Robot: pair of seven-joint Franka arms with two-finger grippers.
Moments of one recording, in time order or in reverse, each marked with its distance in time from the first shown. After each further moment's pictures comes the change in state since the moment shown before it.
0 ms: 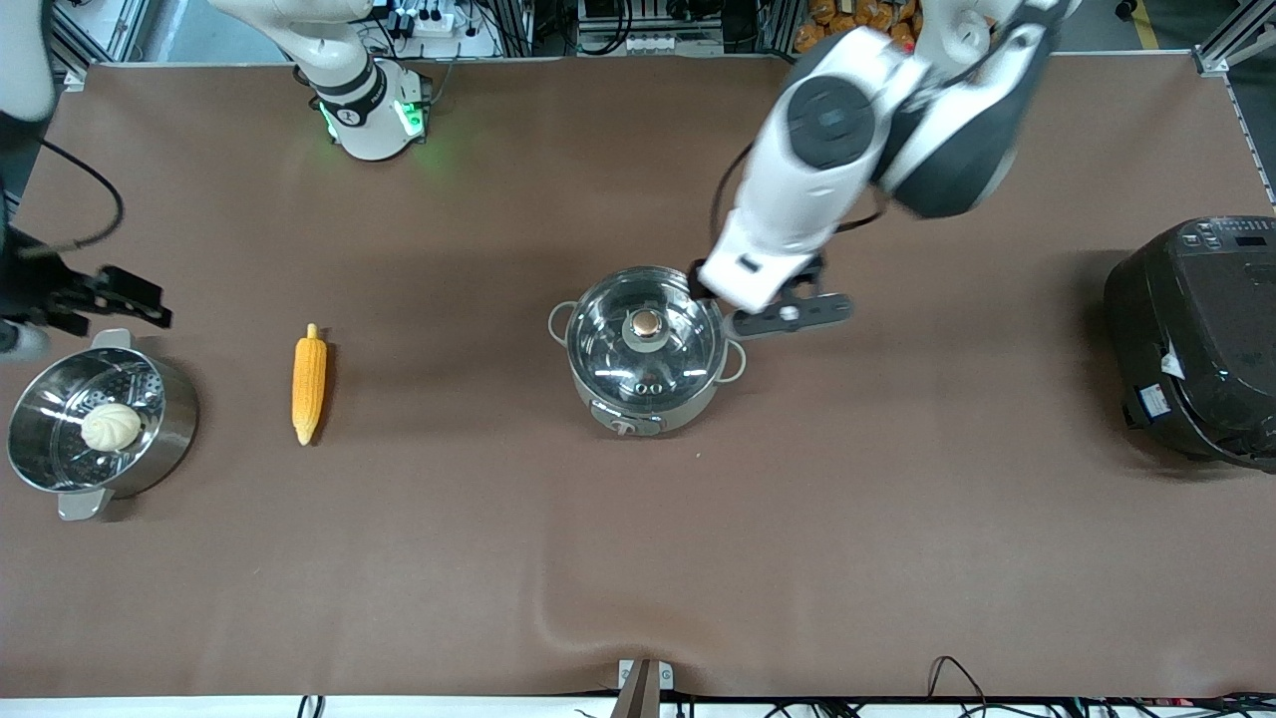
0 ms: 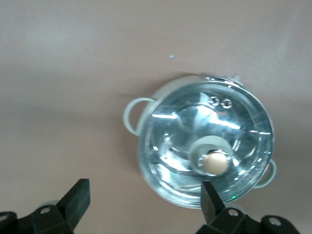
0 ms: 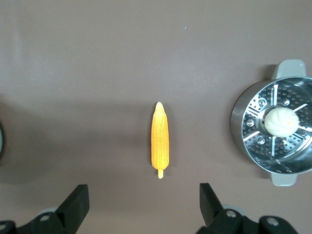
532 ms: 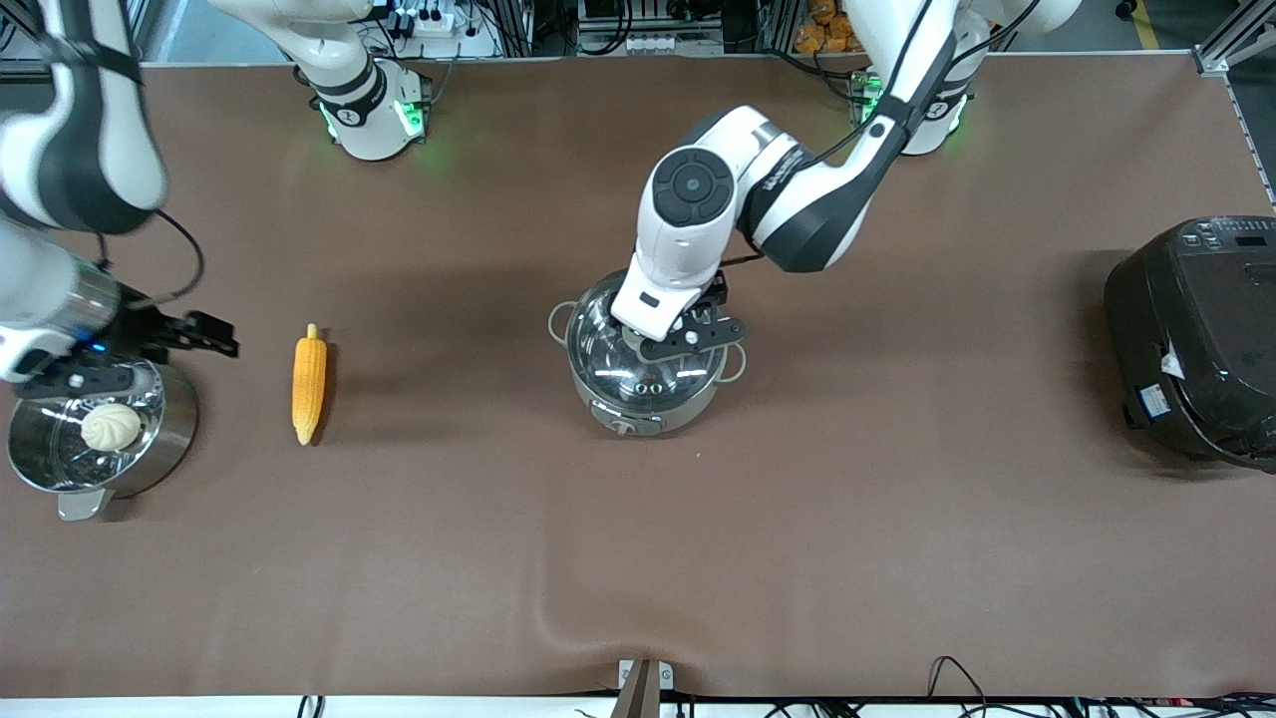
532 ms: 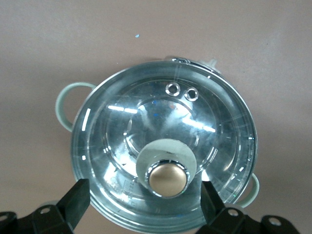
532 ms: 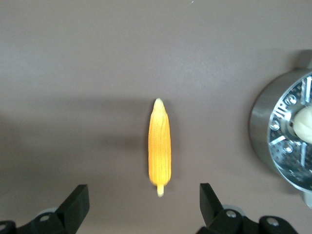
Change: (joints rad) left arm -0.097 0.155 0.011 0.038 0.001 0.130 -0.110; right arm 0.000 0.010 0.000 -0.304 0.000 0.322 -0.008
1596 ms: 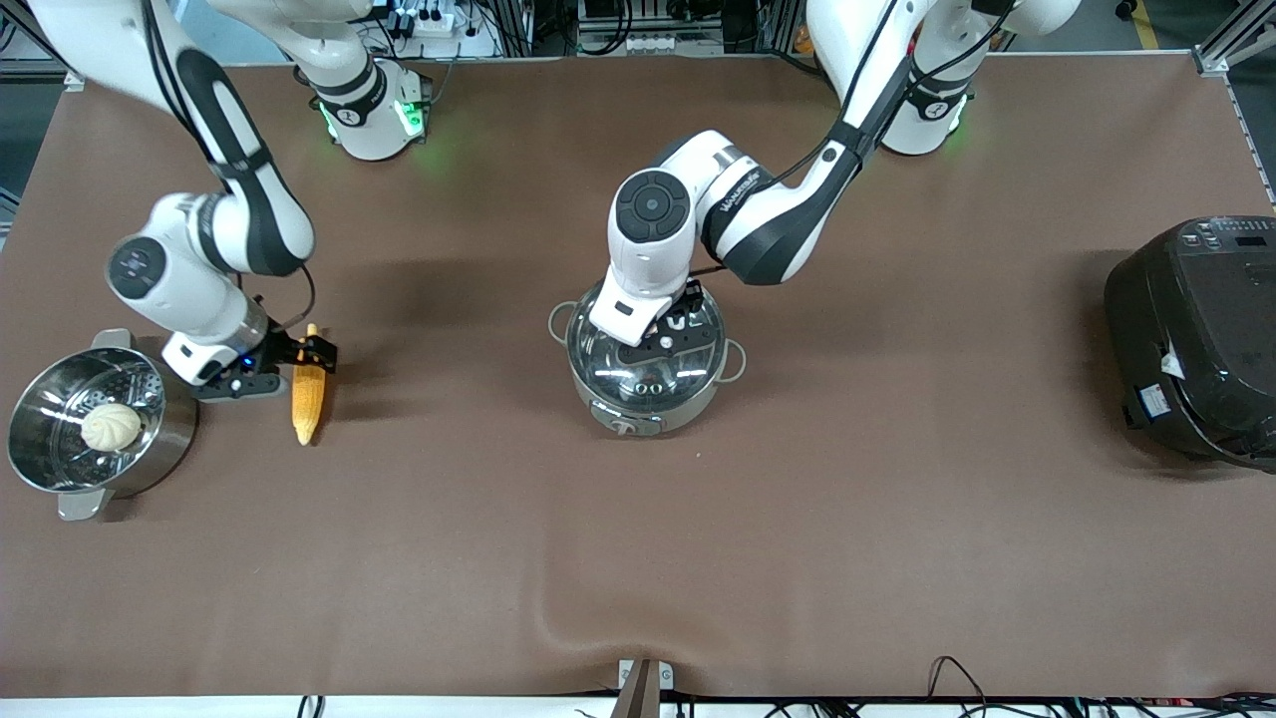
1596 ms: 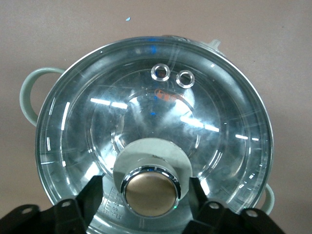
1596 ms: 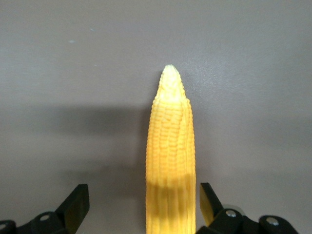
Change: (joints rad) left arm -0.067 0.063 0.040 0.003 0.006 0.039 -0.026; right arm 0.022 0.188 0.002 -0.376 0.000 0.615 0.002
